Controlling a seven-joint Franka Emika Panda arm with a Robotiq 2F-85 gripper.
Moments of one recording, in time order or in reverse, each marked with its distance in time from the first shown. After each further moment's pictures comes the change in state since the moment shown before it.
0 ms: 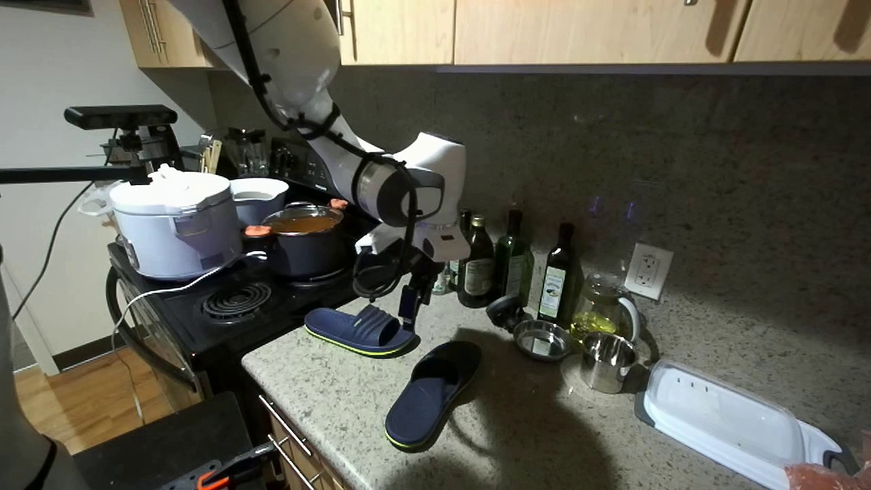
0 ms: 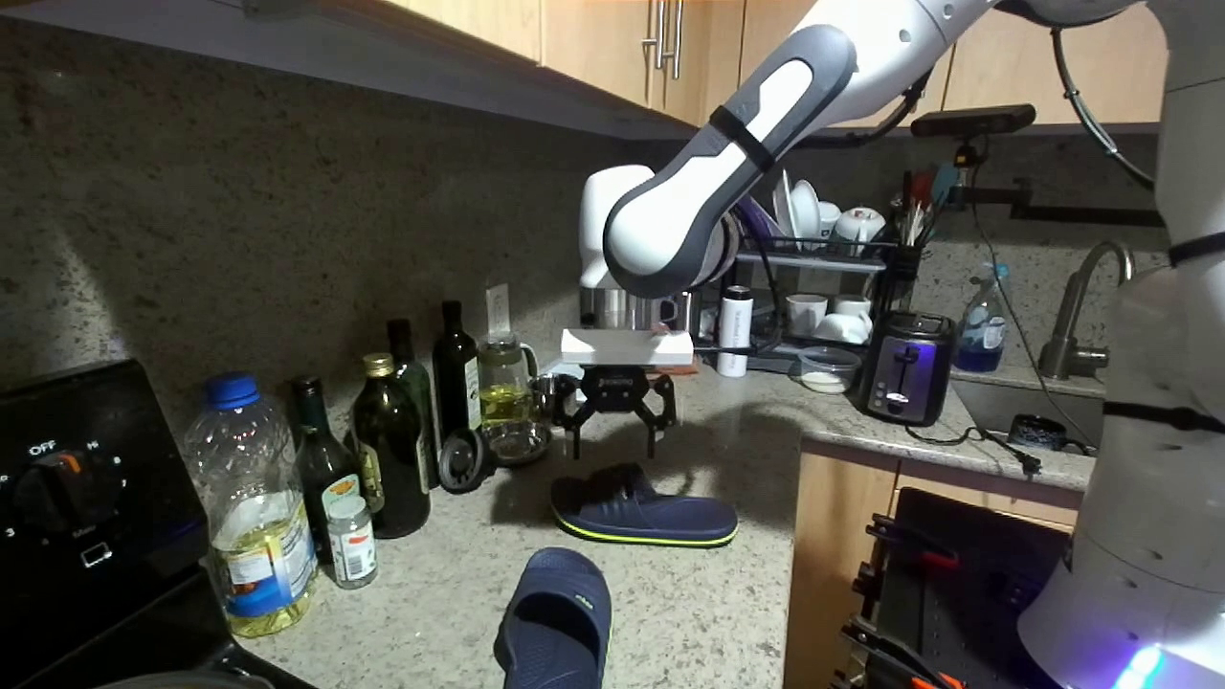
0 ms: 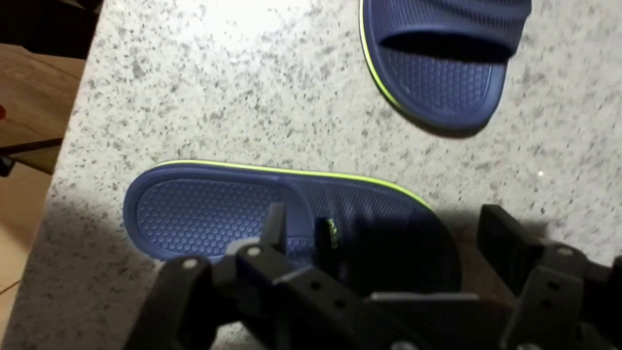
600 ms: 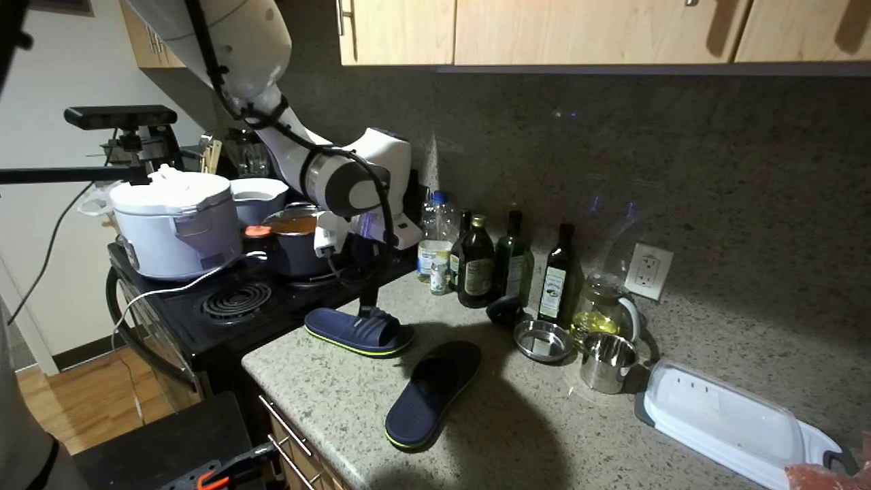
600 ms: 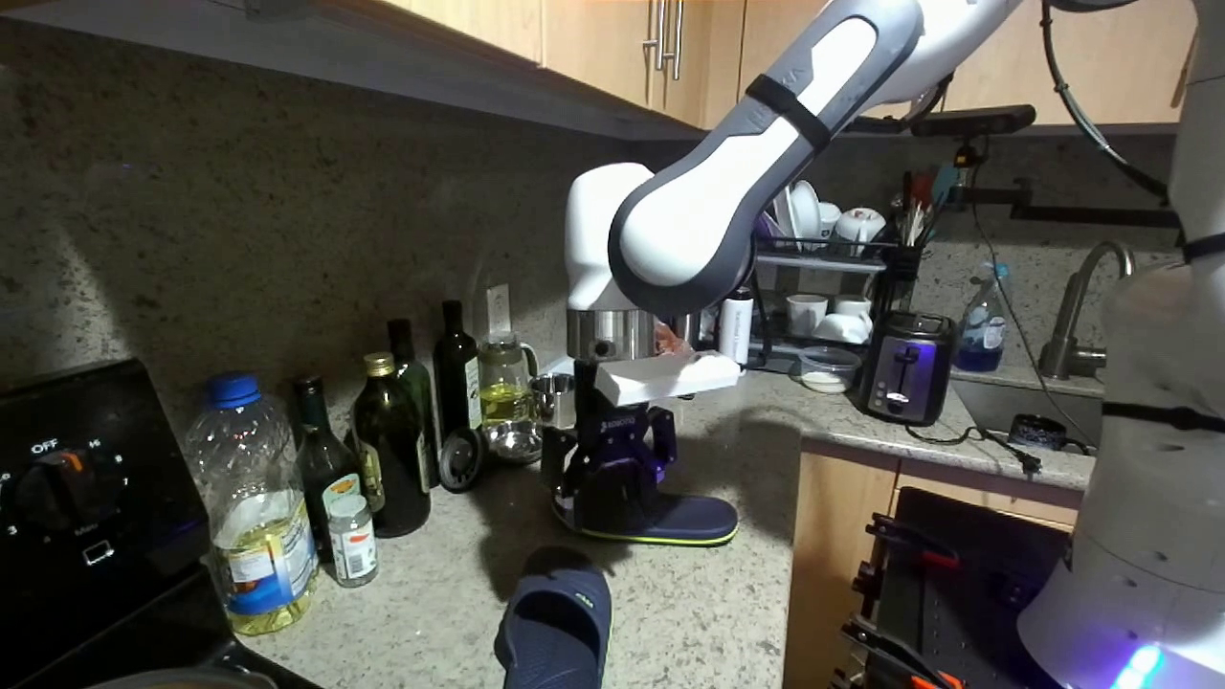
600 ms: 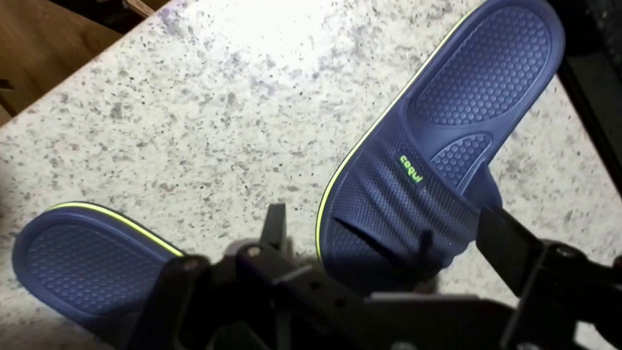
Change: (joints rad) arm 0.054 -0.059 0.142 -0.080 0.095 -0.010 -0.428
